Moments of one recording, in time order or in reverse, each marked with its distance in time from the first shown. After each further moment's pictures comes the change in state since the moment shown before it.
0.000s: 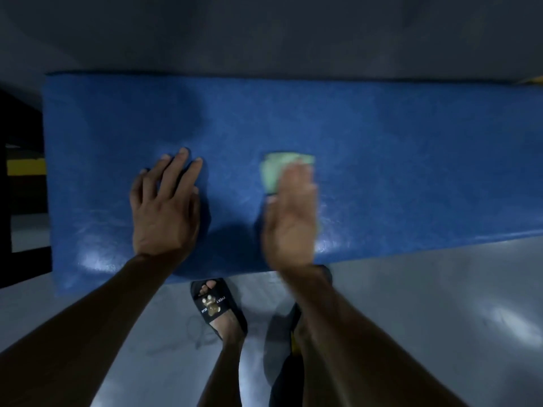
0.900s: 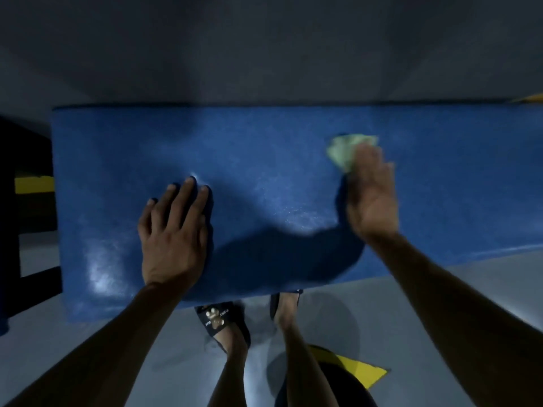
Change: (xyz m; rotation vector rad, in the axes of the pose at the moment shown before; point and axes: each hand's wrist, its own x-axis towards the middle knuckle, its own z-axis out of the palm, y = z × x) left_hand 0.003 0.003 0.000 0.050 -0.105 -0.030; right_hand 0.092 0.134 -0.046 -0.153 -0.106 -0.081
